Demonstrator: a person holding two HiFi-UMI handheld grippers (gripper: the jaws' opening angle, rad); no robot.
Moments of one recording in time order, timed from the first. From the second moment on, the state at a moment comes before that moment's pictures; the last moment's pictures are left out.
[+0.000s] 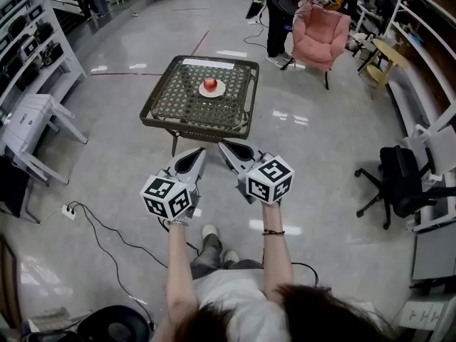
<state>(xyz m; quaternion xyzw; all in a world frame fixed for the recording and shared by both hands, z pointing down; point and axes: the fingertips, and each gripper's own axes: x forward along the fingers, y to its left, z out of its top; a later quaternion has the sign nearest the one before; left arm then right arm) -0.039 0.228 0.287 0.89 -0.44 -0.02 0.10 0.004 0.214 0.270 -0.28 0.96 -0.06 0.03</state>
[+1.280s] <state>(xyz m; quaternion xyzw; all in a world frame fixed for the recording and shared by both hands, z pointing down) -0.089 0.046 0.316 0.92 -0.37 -0.02 0.14 -0.054 0.043 0.302 -0.34 0.93 -0.10 0.02</state>
